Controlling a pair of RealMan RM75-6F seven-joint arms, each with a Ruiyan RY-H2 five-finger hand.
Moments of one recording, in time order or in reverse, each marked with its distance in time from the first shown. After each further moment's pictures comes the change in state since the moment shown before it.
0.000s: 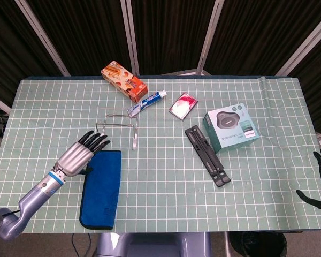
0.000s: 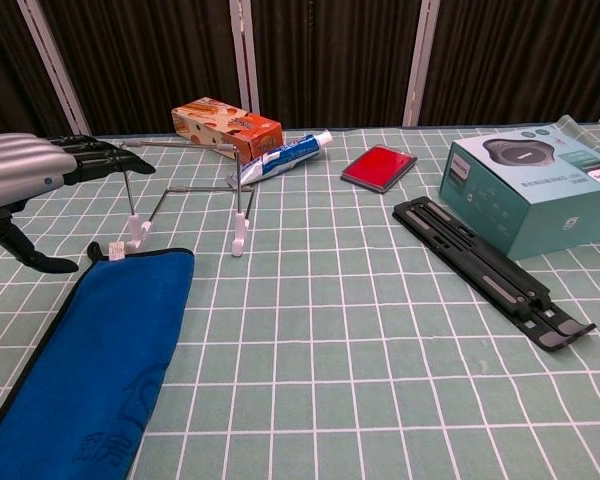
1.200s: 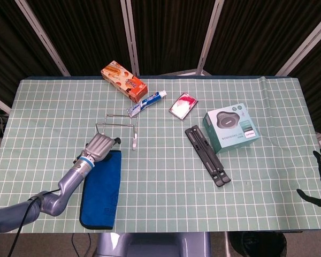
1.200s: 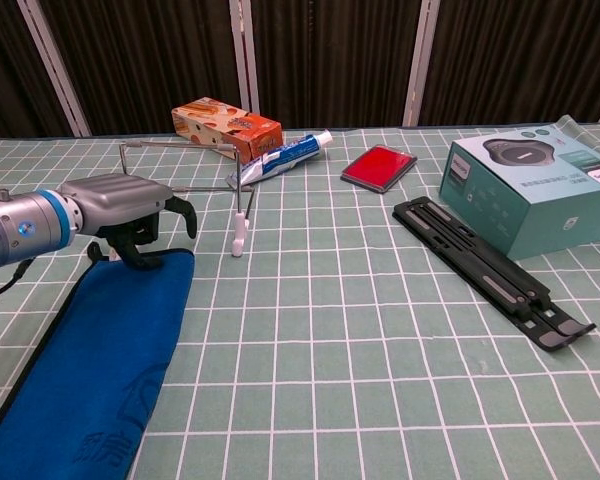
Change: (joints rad) left arm -0.165 -0.292 -0.166 0.244 -0.415 -0.357 0.181; right arm 0.019 -0.015 0.009 0.028 0.049 -0.055 -0.010
